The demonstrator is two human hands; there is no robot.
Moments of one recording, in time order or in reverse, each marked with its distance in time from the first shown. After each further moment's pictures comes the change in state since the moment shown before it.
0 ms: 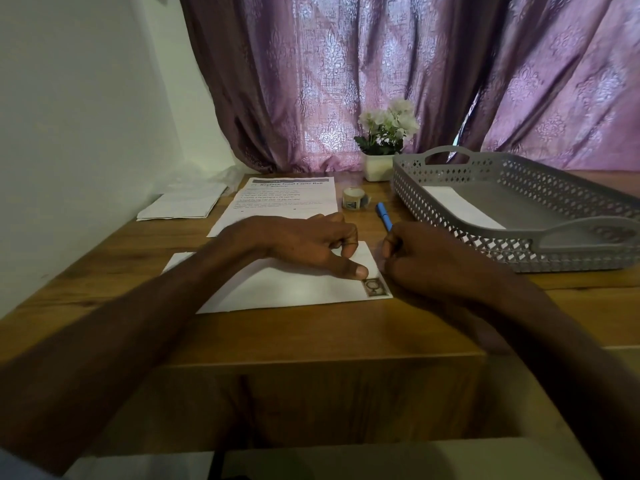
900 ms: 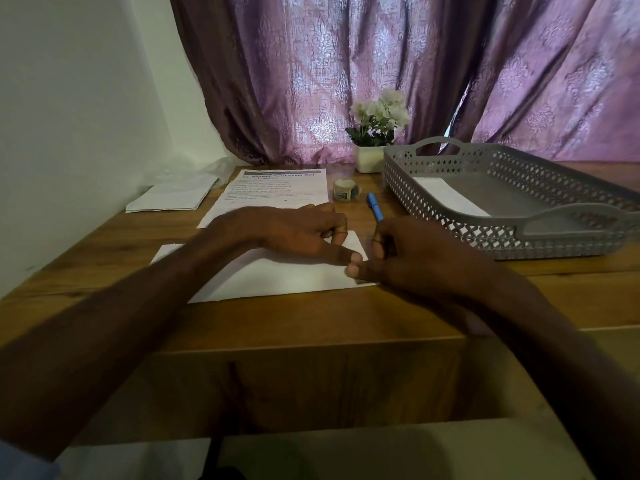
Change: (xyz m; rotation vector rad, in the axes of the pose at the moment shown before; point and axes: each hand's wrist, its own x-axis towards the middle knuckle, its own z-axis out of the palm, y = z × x) left_hand 0.002 0.007 0.003 0.027 0.048 -0.021; right_hand -0.006 0.009 0.004 0.011 0.022 -0.101
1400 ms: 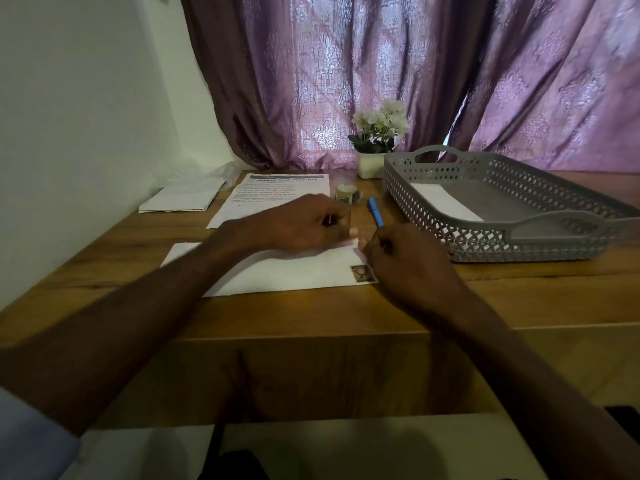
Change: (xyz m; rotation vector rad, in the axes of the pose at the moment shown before) left_hand -0.005 -0.004 0.004 -0.056 0.352 0.172; right_hand -0.008 -0.001 0.026 0.034 0.317 0.006
